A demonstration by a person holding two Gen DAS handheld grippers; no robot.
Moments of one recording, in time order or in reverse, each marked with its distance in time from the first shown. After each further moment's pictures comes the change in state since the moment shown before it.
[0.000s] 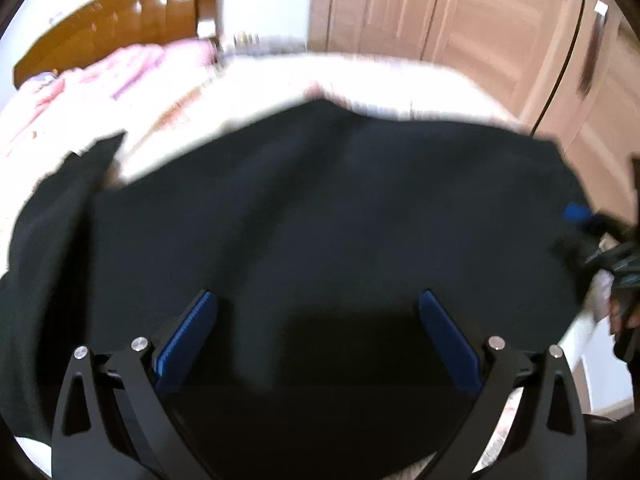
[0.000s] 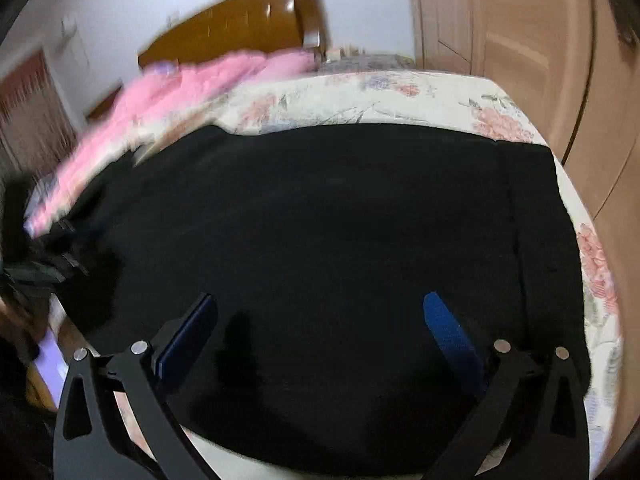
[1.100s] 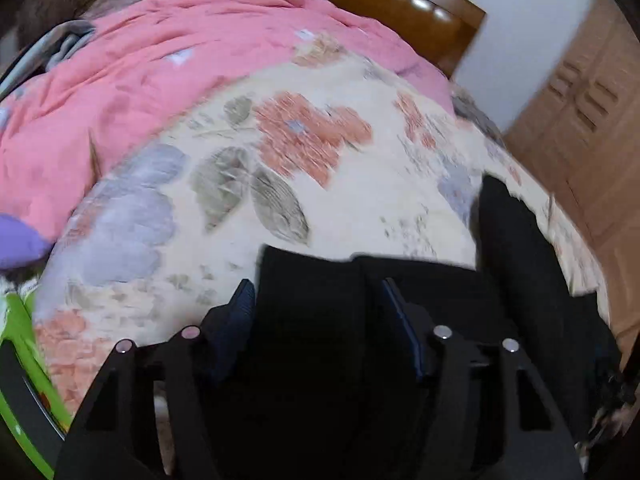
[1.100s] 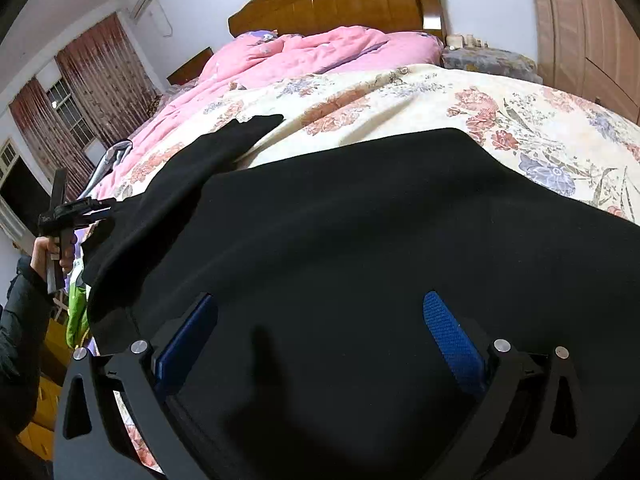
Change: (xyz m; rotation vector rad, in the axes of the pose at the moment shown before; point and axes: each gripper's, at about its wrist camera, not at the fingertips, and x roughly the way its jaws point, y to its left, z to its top) left arm -0.107 0.415 -0.105 -0.610 -0.012 0.258; right arm 0.099 0.190 0.071 -0.177 0.031 0.335
